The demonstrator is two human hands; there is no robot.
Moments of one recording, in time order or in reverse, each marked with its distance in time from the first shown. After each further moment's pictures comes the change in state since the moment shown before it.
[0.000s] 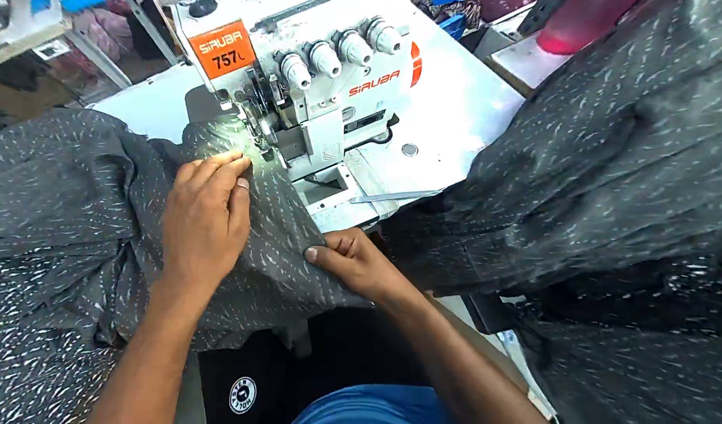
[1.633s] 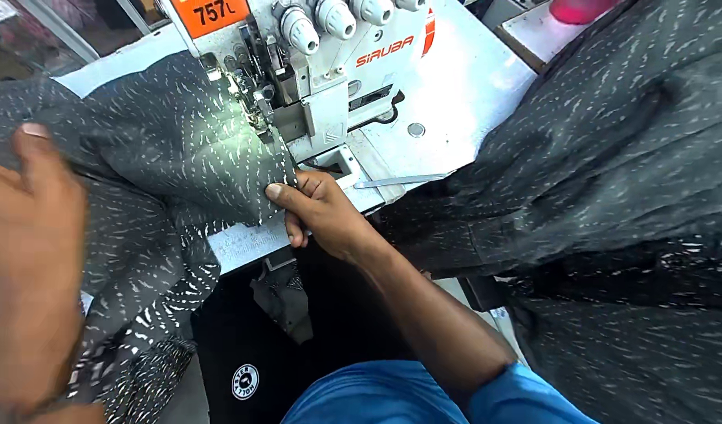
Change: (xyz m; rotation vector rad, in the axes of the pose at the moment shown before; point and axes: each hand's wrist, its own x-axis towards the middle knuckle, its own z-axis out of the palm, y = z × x) left_hand -0.011 -0.093 -0.055 0.053 0.239 -0.491; right_hand 0.071 -0.017 0.023 0.293 0.068 -0.002
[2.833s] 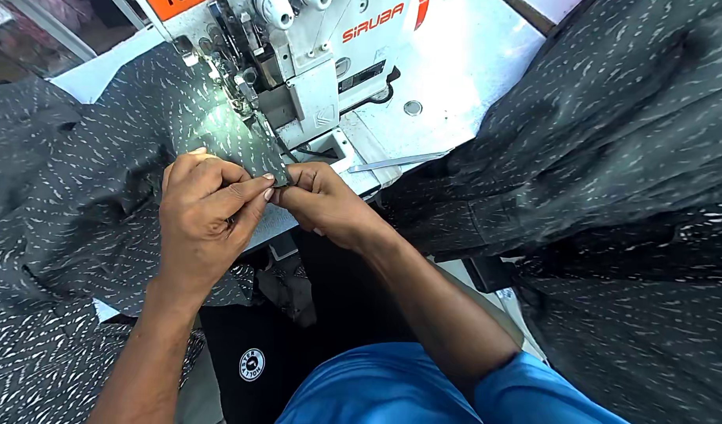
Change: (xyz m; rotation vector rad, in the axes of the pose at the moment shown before) left_hand -0.068 0.074 0.053 -0.382 -0.163 0.772; right_hand -0.013 -0.007 -0.007 -0.122 -0.064 0.001
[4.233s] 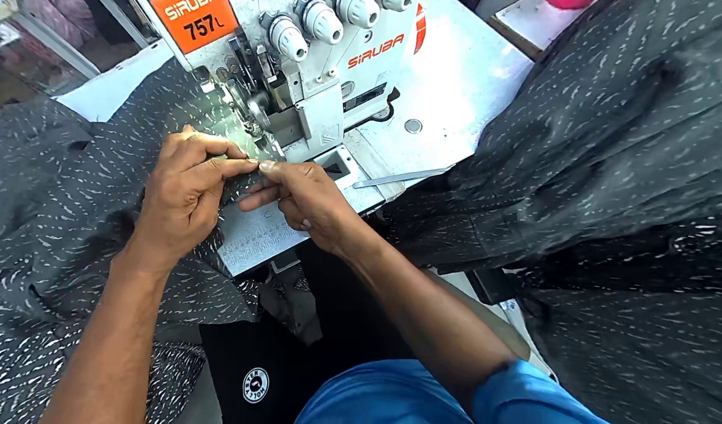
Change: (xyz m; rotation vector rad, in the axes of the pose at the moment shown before) left_hand 0.029 -0.062 -0.016 -0.150 -0.146 0.112; right_hand 0.031 -0.009 0.021 0.114 0.185 0.103
